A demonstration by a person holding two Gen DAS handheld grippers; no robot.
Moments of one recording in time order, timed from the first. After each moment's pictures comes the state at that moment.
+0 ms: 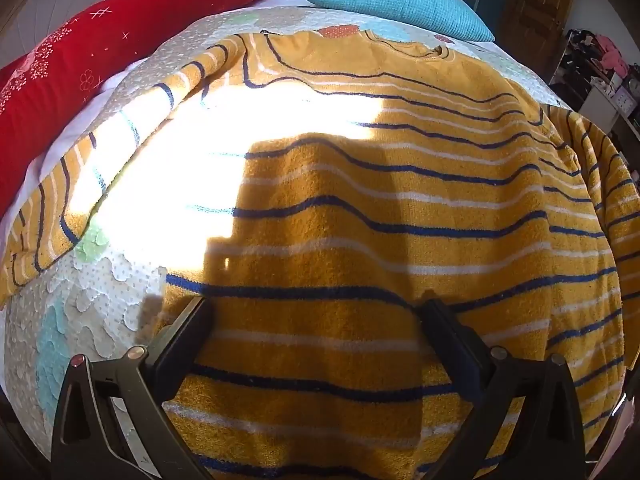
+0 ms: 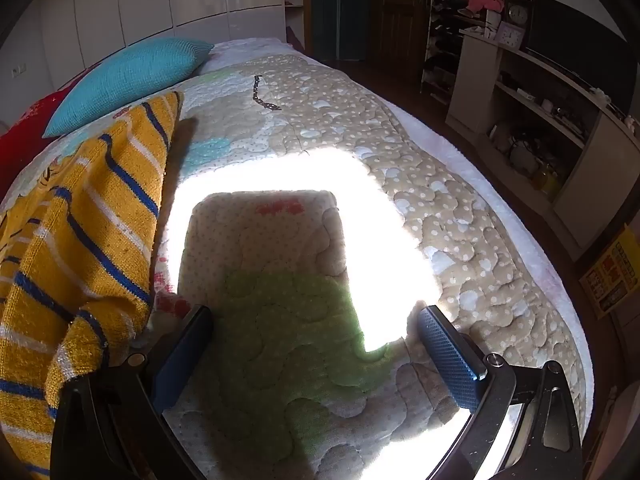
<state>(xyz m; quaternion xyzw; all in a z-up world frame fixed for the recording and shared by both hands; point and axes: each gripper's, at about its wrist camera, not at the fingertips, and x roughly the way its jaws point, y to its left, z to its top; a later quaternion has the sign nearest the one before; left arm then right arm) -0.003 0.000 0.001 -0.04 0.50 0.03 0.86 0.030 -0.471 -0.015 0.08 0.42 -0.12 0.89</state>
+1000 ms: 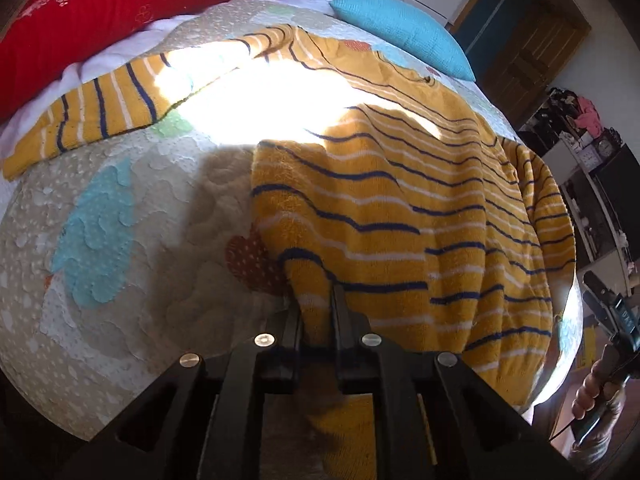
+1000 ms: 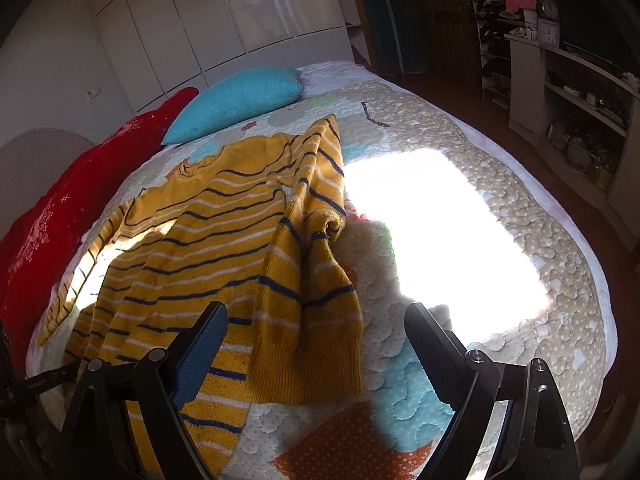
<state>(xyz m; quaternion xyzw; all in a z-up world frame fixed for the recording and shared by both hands) -0.103 0.037 0.031 -0.19 0.49 0.00 0.85 -0.111 -0.378 0.053 0.14 0.37 0.01 0.92</state>
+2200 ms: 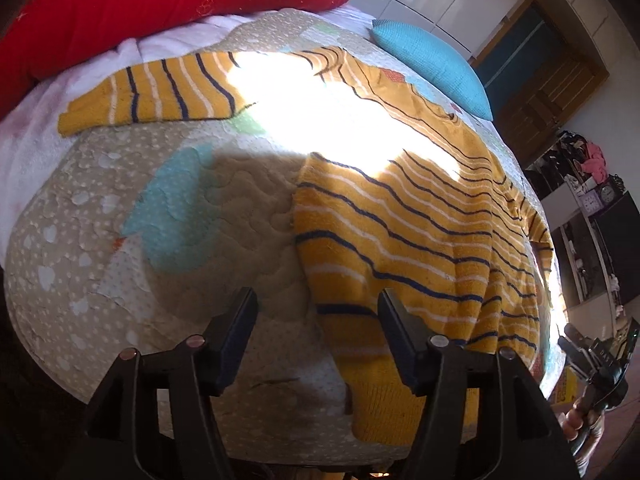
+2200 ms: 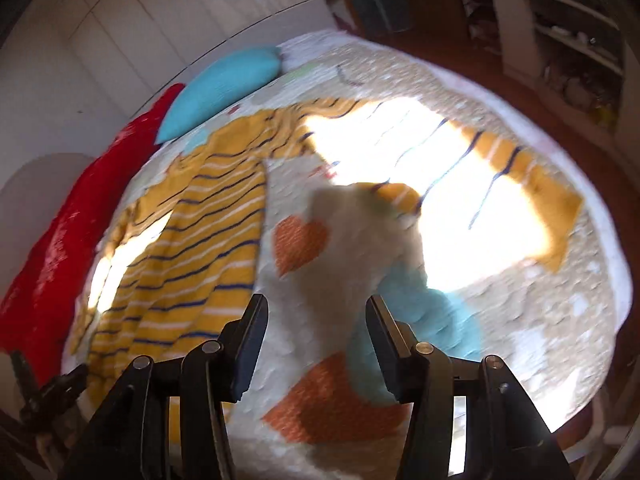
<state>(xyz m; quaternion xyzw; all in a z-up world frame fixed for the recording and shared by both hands) -0.146 0.089 0.022 -0.24 0.46 0.00 0.85 -0.115 -0.411 0.031 0.24 0.43 0.07 0.86</state>
